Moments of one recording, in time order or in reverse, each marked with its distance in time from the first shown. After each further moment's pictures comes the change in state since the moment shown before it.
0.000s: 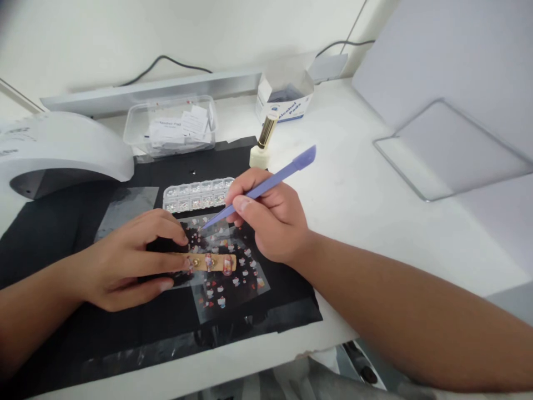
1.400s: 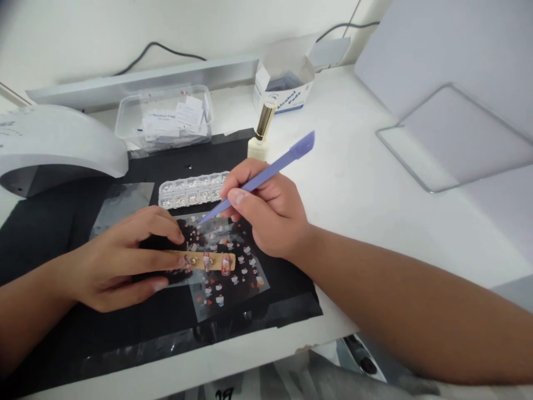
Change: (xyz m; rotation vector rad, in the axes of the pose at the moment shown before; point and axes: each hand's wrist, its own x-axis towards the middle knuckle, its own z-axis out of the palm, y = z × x) left_hand -0.002 0.000 0.000 -0.078 -0.013 -0.009; right_hand 0.001 0.000 0.000 -0.004 -0.001 -0.008
